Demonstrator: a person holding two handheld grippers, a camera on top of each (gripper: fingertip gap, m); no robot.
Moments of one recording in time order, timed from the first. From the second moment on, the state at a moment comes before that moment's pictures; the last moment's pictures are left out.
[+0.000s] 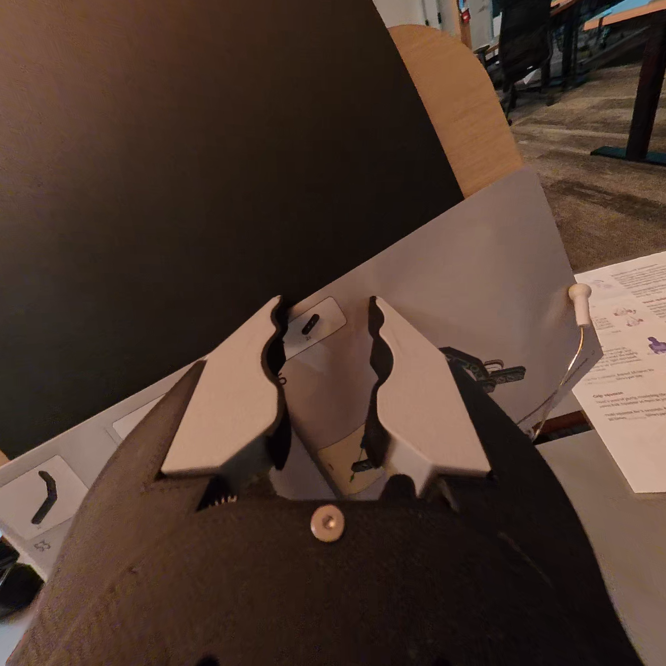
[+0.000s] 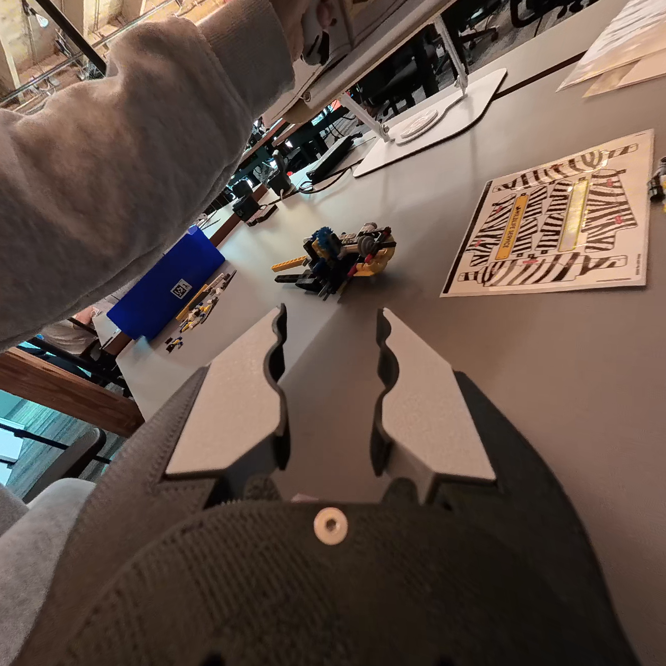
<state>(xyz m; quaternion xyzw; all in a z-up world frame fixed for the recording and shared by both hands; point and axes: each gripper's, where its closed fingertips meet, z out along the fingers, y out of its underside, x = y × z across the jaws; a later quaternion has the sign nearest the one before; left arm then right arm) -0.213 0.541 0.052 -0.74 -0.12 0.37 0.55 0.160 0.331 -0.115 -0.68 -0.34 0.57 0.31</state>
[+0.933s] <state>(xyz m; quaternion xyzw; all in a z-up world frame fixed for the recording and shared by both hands) -0.191 0.495 0.080 -0.72 -0.08 0.18 0.67 0.159 0.328 -0.118 -0.68 -0.36 0.54 0.32</state>
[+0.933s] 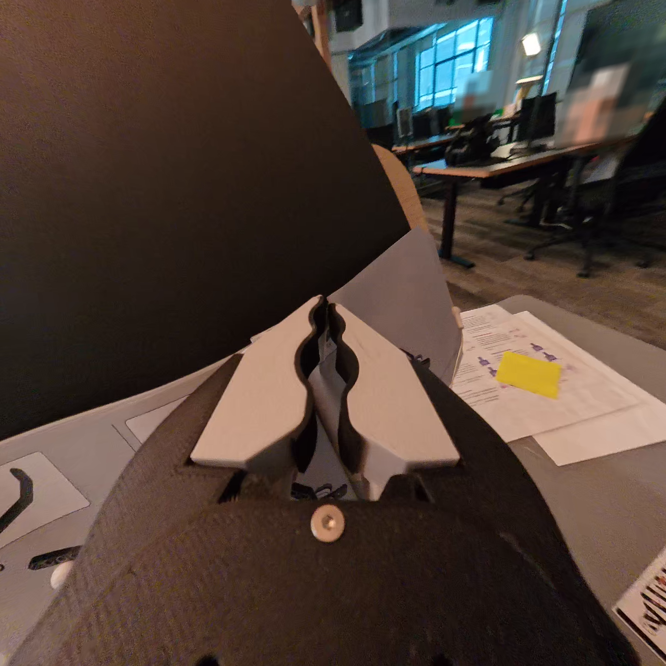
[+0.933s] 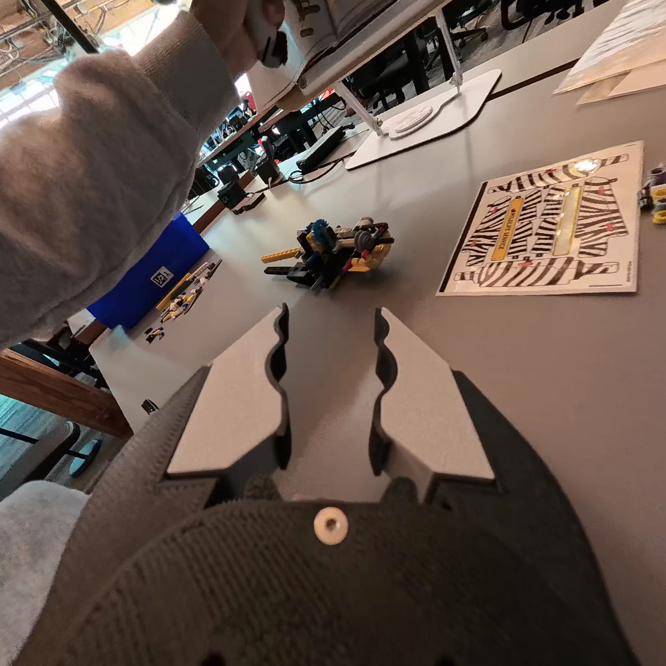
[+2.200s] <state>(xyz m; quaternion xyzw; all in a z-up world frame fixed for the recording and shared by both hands) -0.186 0.396 0.038 -0.71 -0.09 0.04 0.70 -0.060 0.535 0.006 -0.62 -0.41 0.37 0.56</state>
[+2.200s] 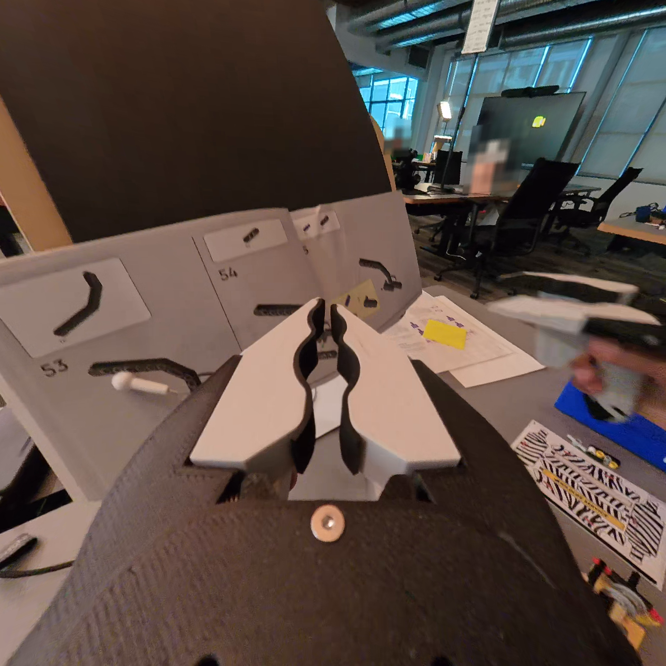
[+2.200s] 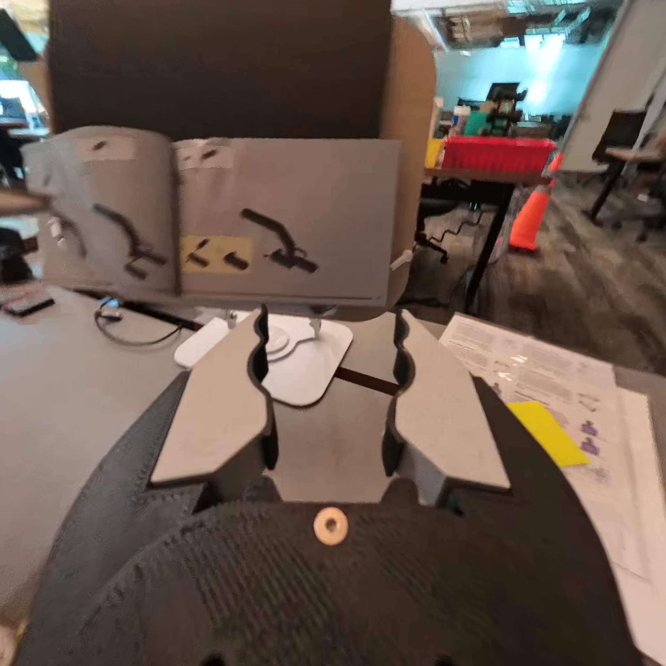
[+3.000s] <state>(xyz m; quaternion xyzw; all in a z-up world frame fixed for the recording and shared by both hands) -0.190 0.388 0.025 -0.66 -0.14 -0.04 0.74 -0.148 0.553 -0.017 -0.67 -0.34 0.37 0.55</state>
